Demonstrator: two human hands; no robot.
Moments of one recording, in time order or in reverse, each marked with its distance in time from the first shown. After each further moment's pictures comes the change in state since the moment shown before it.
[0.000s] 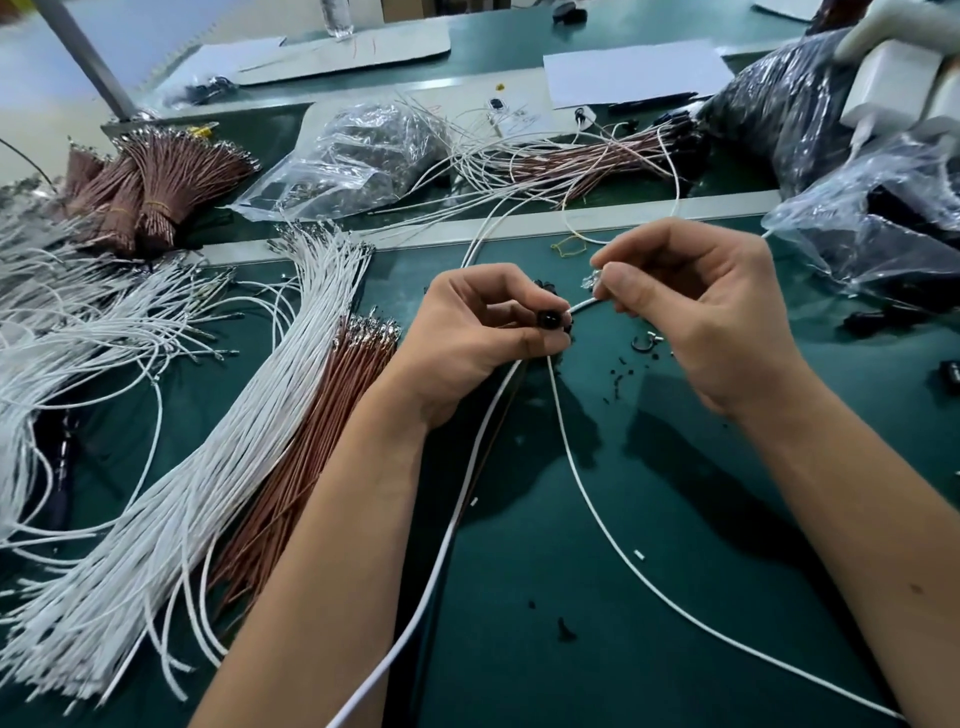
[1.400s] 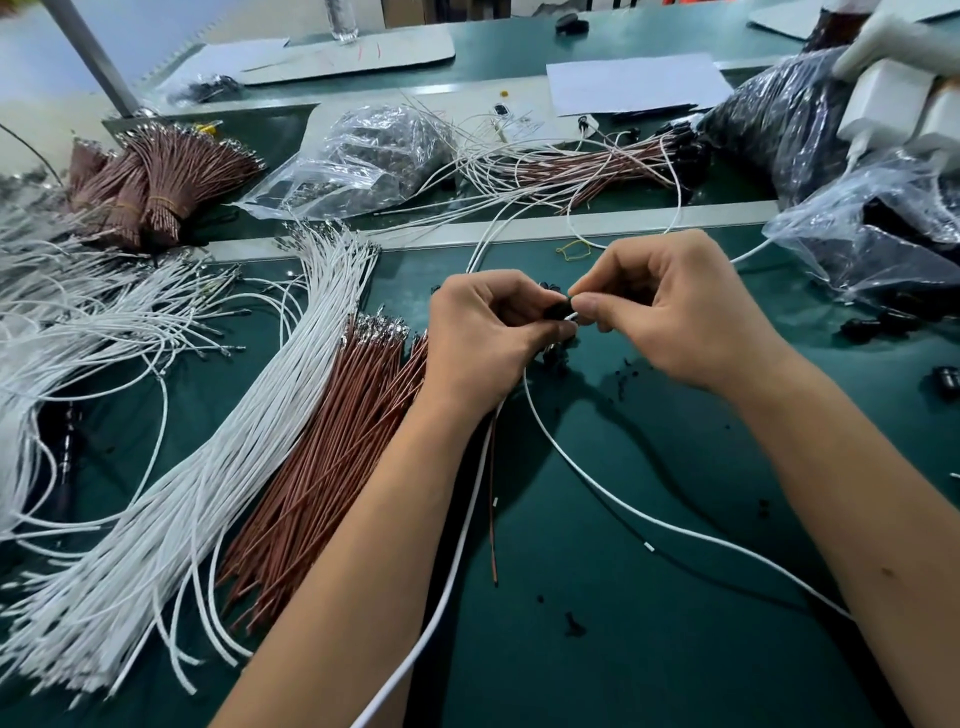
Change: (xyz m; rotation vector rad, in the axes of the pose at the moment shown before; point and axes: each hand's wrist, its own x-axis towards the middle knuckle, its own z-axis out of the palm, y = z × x) left_hand 0.009 -0.021 0.009 0.242 0.307 0.086; right_hand 0.019 0.003 0.005 -0.419 -0.201 0.072
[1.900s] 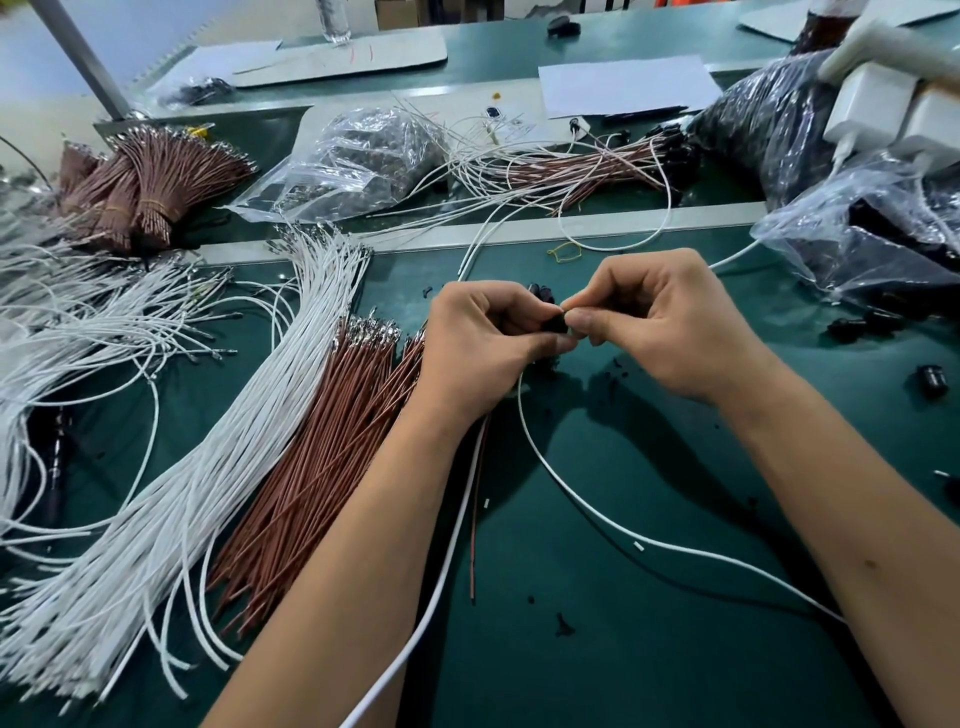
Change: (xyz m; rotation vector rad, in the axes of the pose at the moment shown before) left_hand -0.001 -0.005 0.001 -0.031 -0.076 0.017; right_hand -0.007 0.012 0.001 0.182 -0.048 0.011
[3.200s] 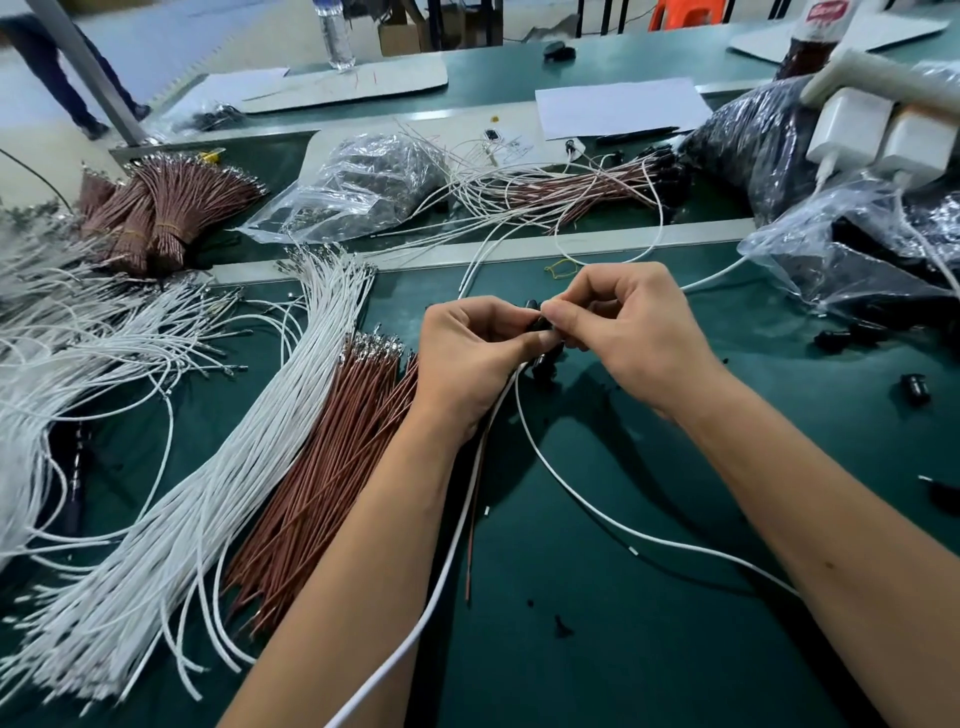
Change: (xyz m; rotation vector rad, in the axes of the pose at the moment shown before) left_hand -0.002 0.001 0.001 -0.165 0.126 -0.115; right_hand 0.009 -0.004 0.020 0.010 0.166 0.099
